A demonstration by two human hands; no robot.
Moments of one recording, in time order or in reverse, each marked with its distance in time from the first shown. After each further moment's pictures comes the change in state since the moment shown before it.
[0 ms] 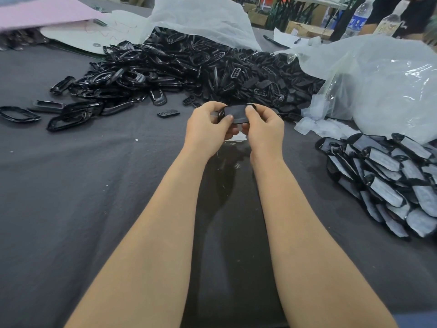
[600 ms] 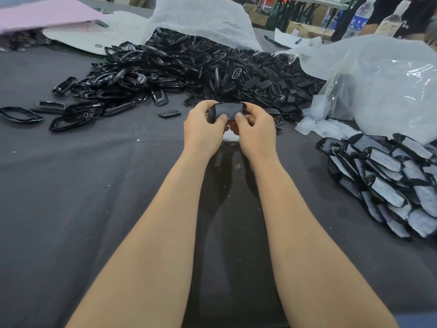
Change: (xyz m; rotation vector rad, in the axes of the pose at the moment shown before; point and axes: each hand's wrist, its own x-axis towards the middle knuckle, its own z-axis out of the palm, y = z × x) left_hand 0.007 -0.008 -0.001 0.065 0.134 -0.003; right_hand -0.004 0.003 0.004 -0.318 -0.146 -0.183
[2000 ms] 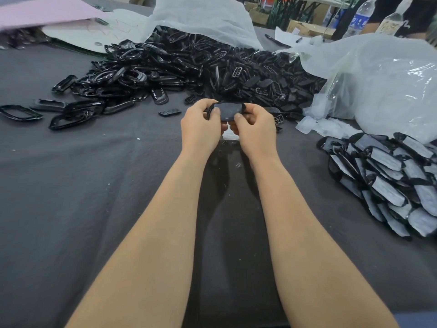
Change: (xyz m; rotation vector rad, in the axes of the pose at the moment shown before) left_hand 0.002 -0.003 -0.002 -0.011 0.059 0.022; right_hand -0.002 -0.001 0.001 0.023 -0.011 0.025
